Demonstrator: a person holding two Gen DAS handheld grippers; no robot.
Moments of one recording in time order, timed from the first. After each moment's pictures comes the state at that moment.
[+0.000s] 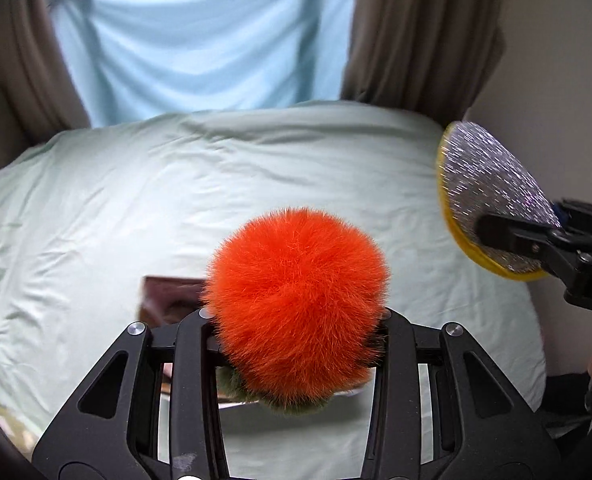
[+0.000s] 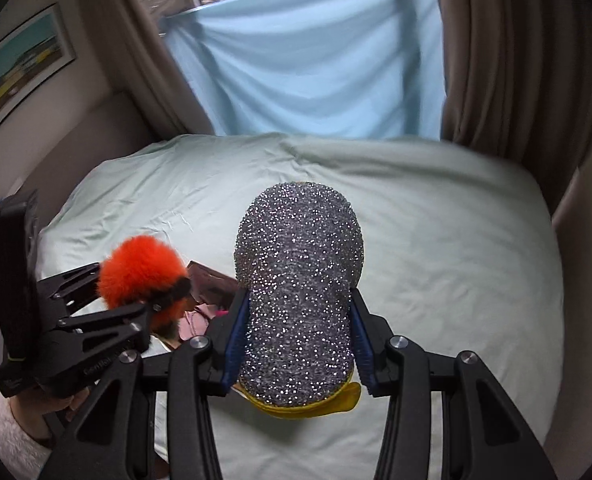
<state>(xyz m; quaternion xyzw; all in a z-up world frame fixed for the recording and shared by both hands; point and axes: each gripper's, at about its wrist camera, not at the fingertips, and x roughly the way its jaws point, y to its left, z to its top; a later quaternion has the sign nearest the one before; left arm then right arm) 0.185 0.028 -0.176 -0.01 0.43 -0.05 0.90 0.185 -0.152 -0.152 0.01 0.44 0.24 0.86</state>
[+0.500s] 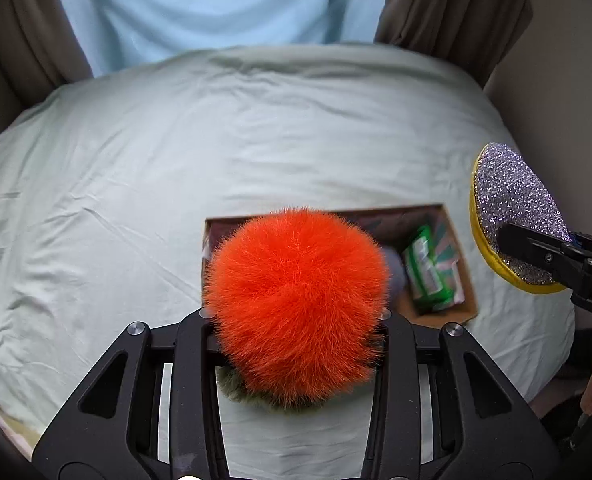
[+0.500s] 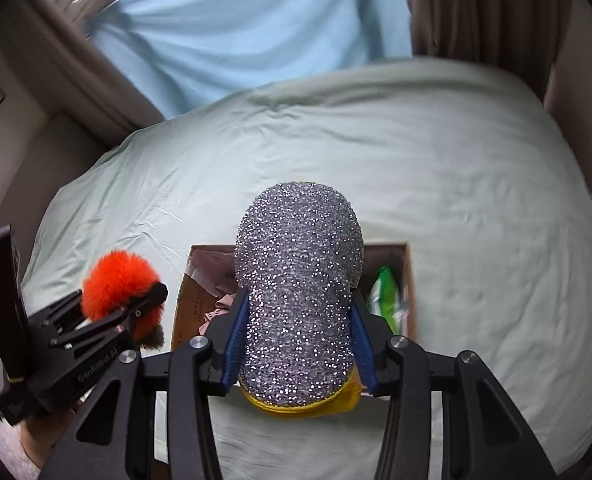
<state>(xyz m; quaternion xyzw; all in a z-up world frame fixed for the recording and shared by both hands) 0.191 0.154 -0.260 -0.01 0.51 -0.07 0.86 0.174 -0.041 -0.239 0.11 0.52 0.13 0.84</state>
